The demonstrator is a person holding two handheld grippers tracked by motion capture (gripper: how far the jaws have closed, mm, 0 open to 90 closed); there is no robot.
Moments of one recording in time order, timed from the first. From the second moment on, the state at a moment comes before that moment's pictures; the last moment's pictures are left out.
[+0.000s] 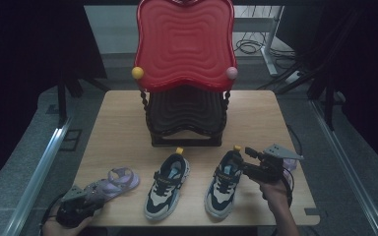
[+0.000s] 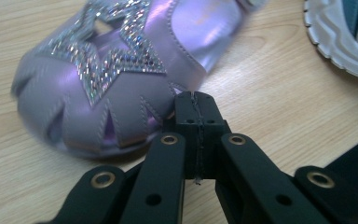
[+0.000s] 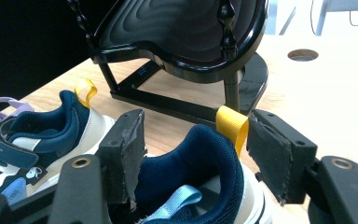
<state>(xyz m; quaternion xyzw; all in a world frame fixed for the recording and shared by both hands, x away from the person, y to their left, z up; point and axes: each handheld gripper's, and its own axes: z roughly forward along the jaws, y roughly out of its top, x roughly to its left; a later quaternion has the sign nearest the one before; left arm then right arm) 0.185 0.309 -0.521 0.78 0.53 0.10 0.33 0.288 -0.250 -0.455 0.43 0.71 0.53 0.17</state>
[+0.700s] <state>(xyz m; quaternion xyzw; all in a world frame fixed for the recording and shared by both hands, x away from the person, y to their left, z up) 0.198 0.330 -0.519 0.76 0.55 0.10 0.33 0.288 -0.251 -0.457 0.44 0.71 0.52 0.17</state>
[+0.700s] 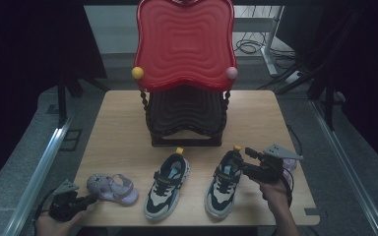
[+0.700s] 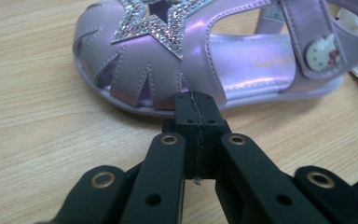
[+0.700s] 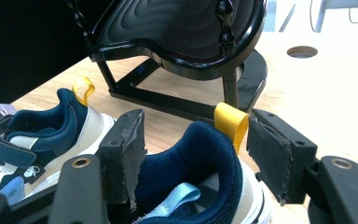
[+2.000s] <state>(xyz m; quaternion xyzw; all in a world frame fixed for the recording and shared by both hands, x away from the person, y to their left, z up) 0.241 0.343 -0.520 0.76 0.56 0.09 0.32 0.289 -0.253 -0.460 0.45 0.69 0.53 0.17</state>
